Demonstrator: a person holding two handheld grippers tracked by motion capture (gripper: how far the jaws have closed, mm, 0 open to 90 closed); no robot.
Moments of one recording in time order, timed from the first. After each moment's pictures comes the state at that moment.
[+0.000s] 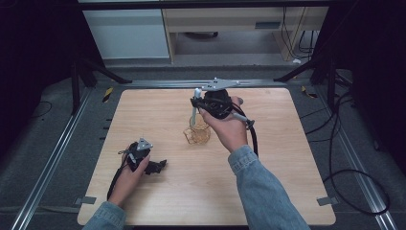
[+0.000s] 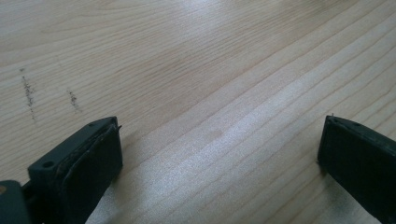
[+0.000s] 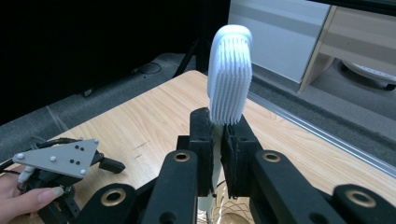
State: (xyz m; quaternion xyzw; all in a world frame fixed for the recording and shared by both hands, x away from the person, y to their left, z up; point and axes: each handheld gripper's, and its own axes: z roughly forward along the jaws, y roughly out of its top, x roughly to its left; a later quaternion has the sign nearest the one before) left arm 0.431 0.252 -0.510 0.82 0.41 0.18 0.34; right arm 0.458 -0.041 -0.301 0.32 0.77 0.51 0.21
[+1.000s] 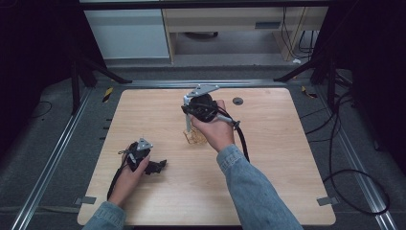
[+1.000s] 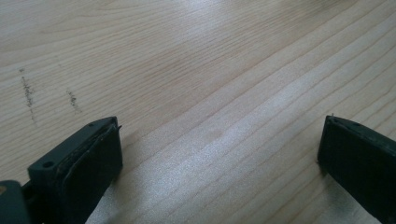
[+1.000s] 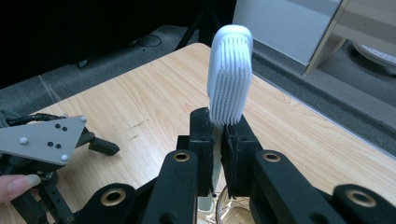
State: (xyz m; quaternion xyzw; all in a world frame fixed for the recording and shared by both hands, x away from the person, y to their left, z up) left arm 0.431 0.252 -0.510 0.83 0.41 0.18 0.34; right arm 0.475 -0.007 -0.330 0.31 0.81 0.46 0.20
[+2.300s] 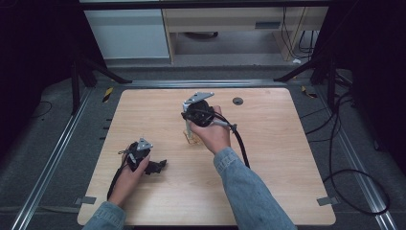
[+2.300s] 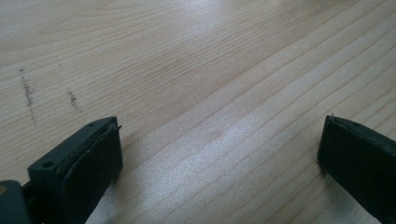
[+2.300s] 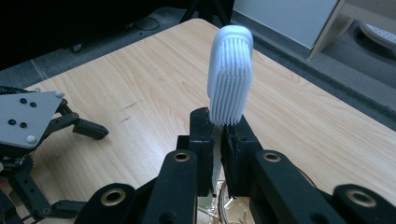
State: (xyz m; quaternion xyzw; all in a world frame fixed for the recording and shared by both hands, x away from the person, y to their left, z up) left arm 0.431 0.252 -0.510 0.83 0.41 0.18 0.34; right arm 0.486 0.001 -0.365 0.31 0.82 0.44 0.19
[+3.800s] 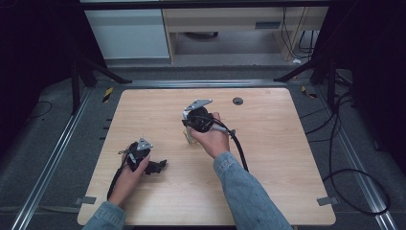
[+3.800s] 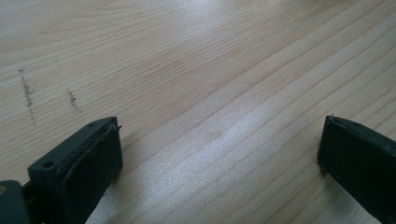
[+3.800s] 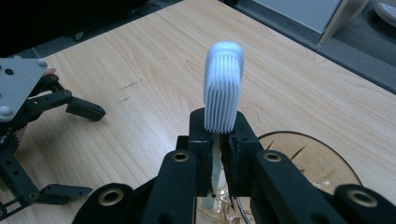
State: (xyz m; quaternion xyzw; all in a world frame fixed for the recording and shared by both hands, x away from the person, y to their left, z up) left arm 0.431 0.252 -0.510 0.83 0.41 0.18 0.34; right arm 0.489 0.003 -0.394 0.32 0.83 0.42 0.18
